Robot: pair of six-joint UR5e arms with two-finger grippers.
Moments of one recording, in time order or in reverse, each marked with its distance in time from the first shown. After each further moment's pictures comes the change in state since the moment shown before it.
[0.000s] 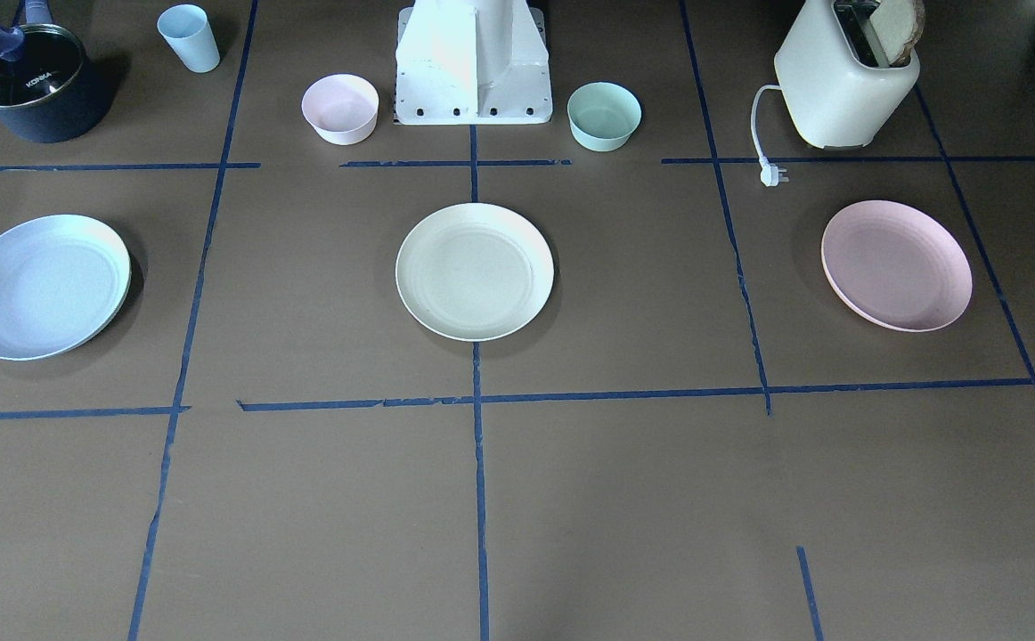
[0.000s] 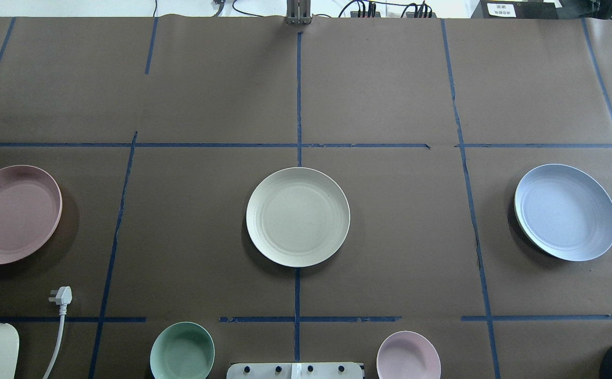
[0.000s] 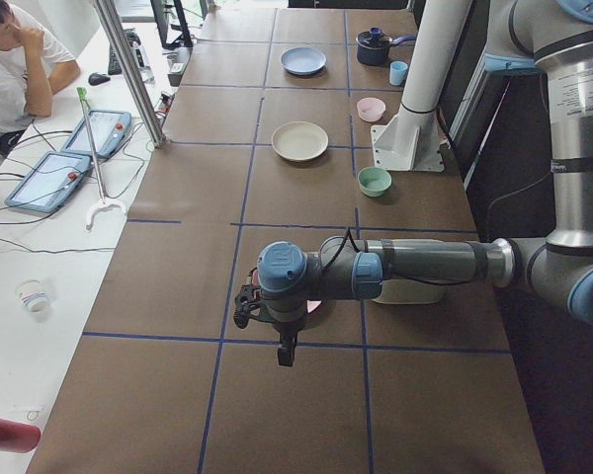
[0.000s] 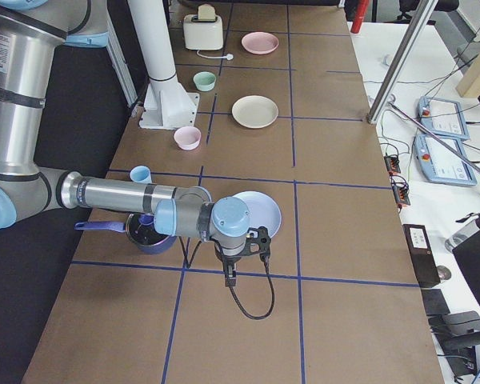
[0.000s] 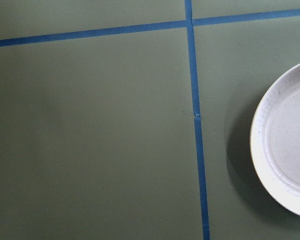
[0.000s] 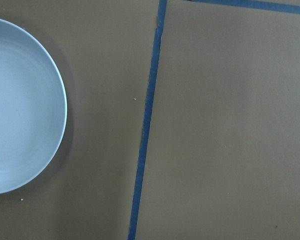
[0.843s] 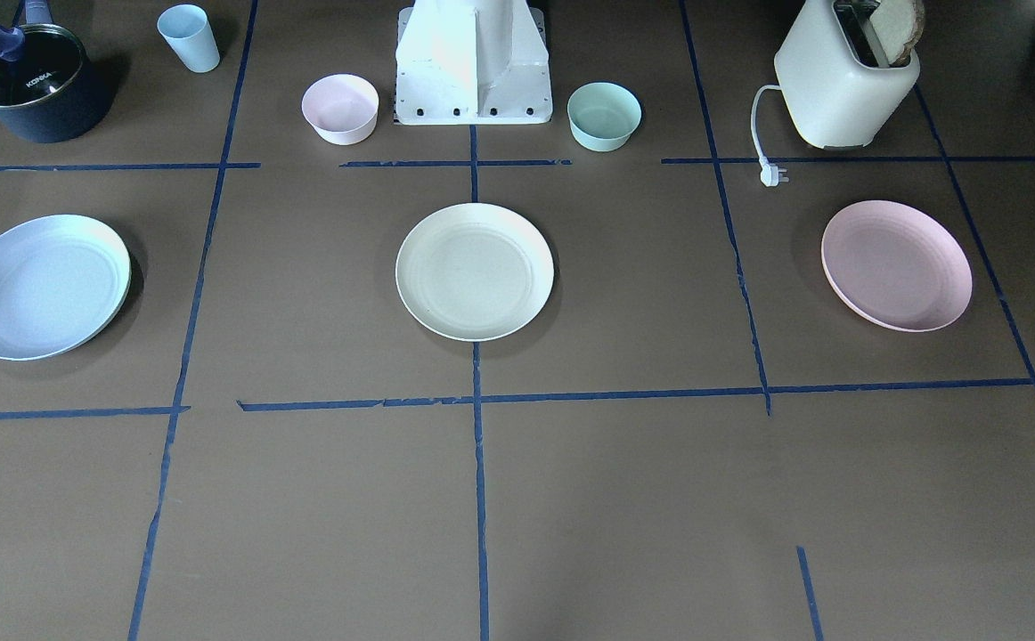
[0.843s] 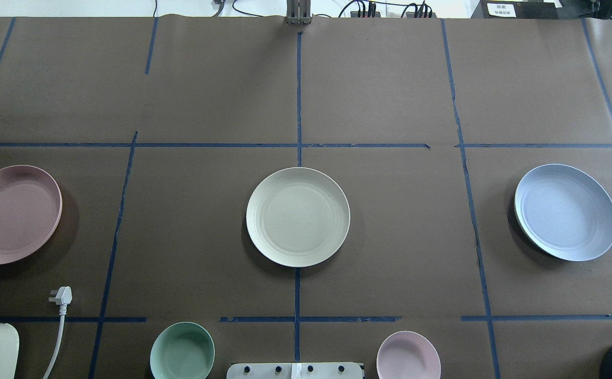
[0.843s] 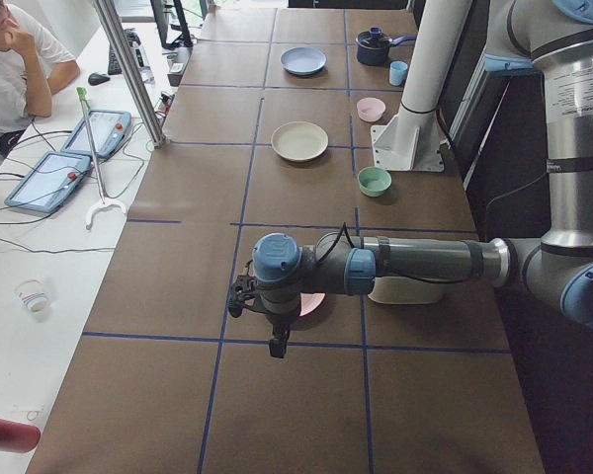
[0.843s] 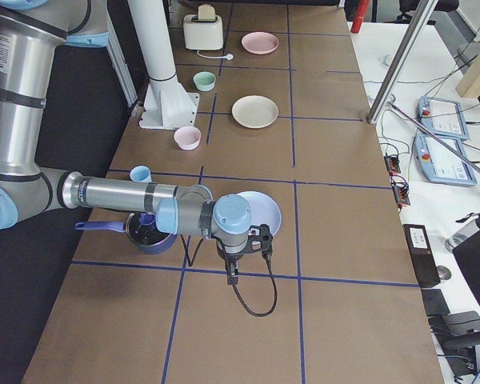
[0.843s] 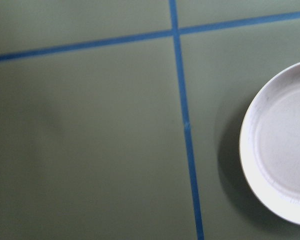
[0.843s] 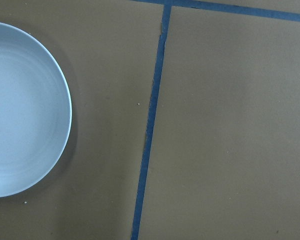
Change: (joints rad) left arm 0.030 -0.047 0.007 -0.132 0.002 -0.013; right arm -0.002 0.009 0.005 0.000 0.002 0.001
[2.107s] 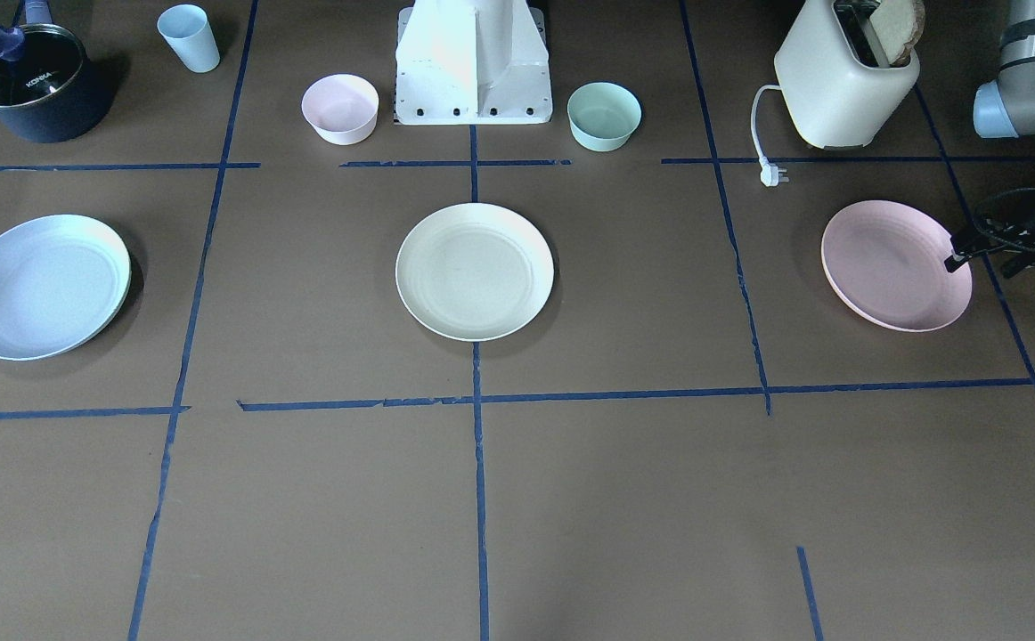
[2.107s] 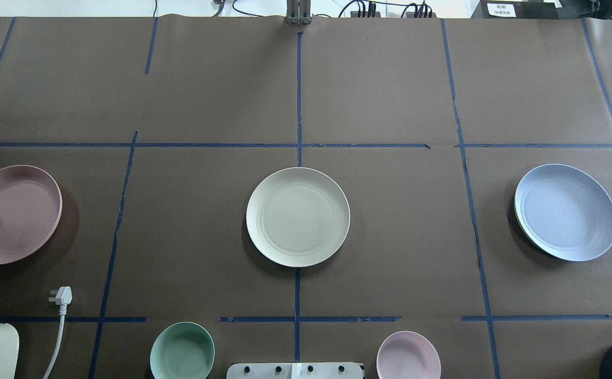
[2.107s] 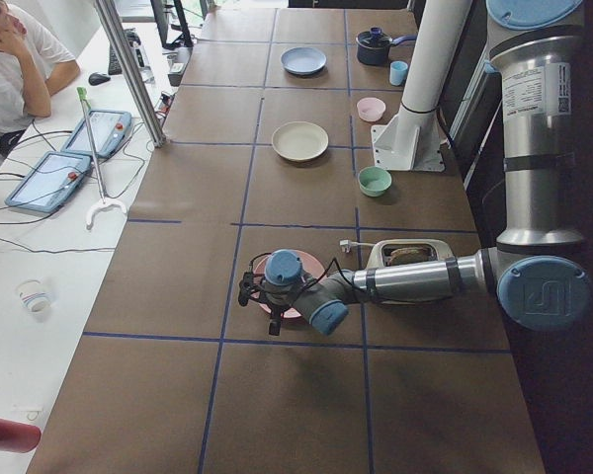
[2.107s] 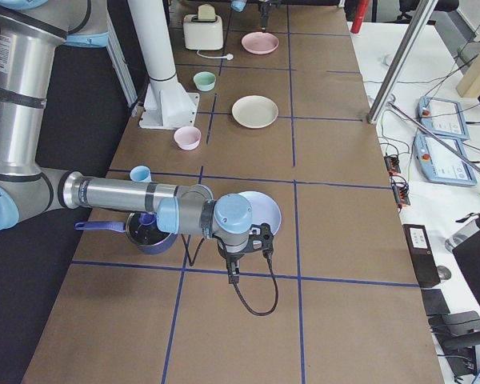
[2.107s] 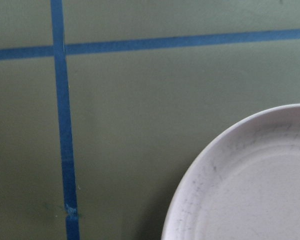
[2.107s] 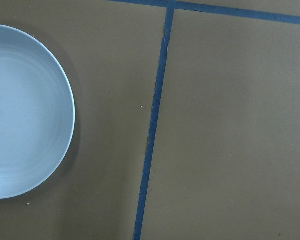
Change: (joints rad) left arm 0.418 -0.015 0.346 -0.789 0.046 -0.738; right arm 0.000 0.002 0.000 0.000 0.006 -0.001
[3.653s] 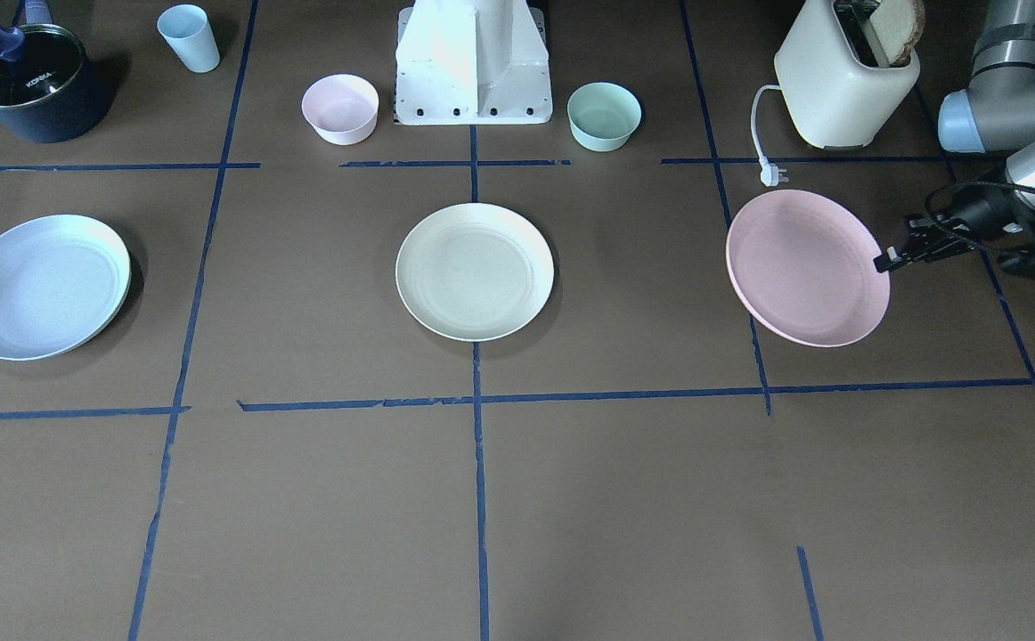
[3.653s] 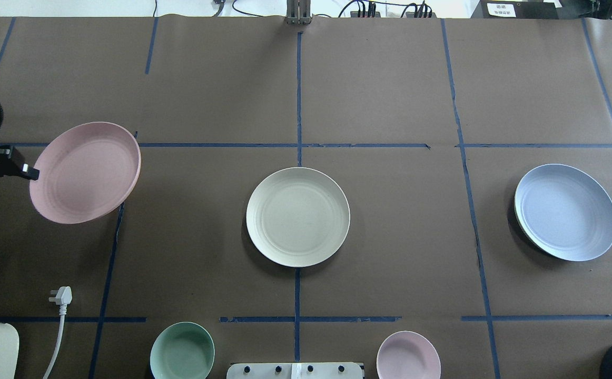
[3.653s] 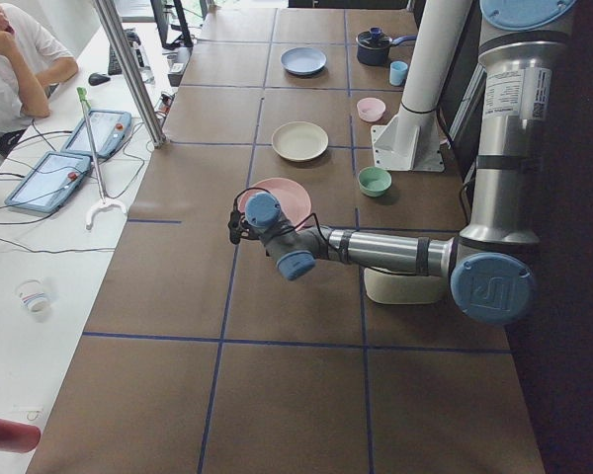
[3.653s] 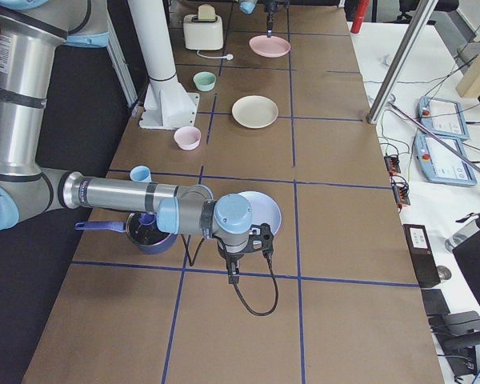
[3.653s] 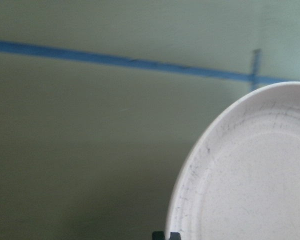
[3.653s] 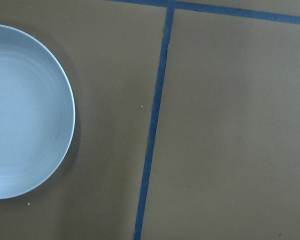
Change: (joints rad) left arm 0.068 -0.189 -0.186 0.010 -0.231 -0.473; right arm 0.000 0.000 0.000 0.000 0.000 0.000
